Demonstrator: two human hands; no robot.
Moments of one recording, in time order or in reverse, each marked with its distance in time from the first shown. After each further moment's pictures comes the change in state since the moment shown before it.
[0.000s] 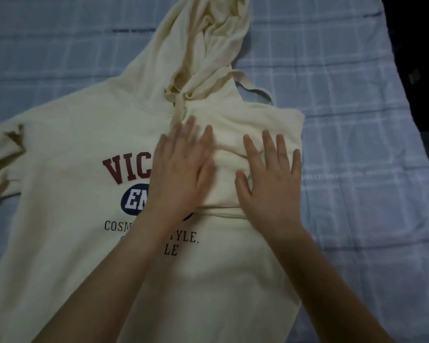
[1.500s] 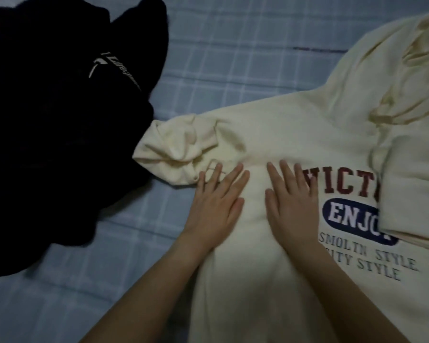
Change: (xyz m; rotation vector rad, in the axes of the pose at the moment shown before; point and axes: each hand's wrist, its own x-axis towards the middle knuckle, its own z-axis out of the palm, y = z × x) left_hand -0.148 -0.288 -0.041 -0.022 -0.194 -0.080; right_hand -0.015 -0.288 0.122 0.005 -0.108 -0.157
